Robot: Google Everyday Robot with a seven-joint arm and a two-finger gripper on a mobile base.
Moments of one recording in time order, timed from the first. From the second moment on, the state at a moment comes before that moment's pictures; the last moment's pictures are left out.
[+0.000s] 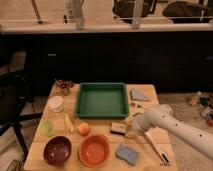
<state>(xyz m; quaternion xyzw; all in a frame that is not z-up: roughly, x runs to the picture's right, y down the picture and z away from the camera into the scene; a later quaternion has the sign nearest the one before) 0.136 0.242 0.831 -0.29 -0.19 0.16 0.92</state>
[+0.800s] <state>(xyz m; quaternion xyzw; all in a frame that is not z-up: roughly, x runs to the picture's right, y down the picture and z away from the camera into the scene) 0.148 0.235 0.790 -0.27 -0.19 0.14 0.93</state>
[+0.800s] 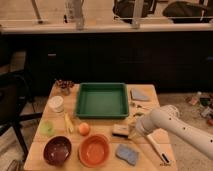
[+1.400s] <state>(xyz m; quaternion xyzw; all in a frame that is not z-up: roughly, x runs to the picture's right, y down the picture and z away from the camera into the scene) 0.087 0.218 0.740 -0.24 -0.23 0.07 0.94</state>
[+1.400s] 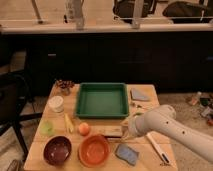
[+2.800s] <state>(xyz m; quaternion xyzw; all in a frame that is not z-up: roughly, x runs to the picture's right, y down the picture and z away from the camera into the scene) 0.000 0.214 0.717 -0.23 -0.26 -0.01 0.94</state>
